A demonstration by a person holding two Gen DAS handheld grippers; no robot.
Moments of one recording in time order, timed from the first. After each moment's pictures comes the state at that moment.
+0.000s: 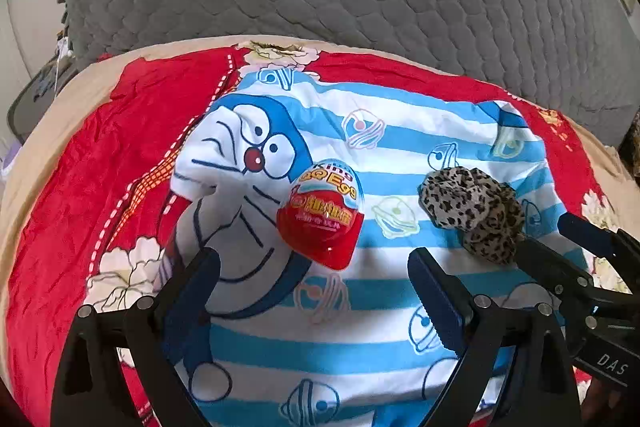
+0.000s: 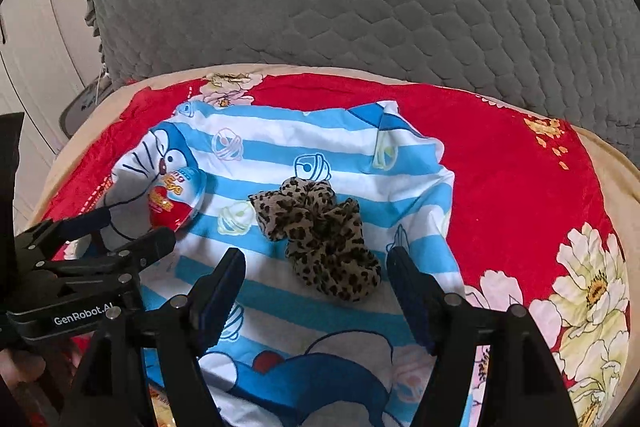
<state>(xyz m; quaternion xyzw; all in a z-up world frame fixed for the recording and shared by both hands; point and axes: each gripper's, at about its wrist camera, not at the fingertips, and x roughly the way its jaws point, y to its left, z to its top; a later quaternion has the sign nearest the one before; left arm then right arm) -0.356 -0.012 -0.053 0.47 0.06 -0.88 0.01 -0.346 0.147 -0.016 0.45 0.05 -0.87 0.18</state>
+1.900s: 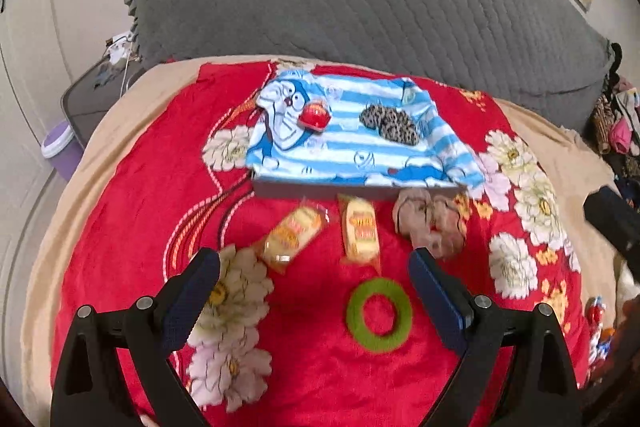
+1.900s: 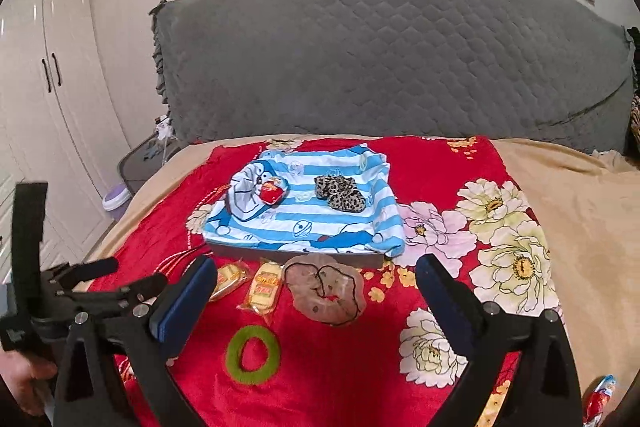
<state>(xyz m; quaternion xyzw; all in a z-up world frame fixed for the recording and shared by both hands) -0.068 -0.003 0.054 0.42 0.05 -0.90 0.01 -0.073 0.233 0.112 0.32 -0.02 -0.93 0.19</state>
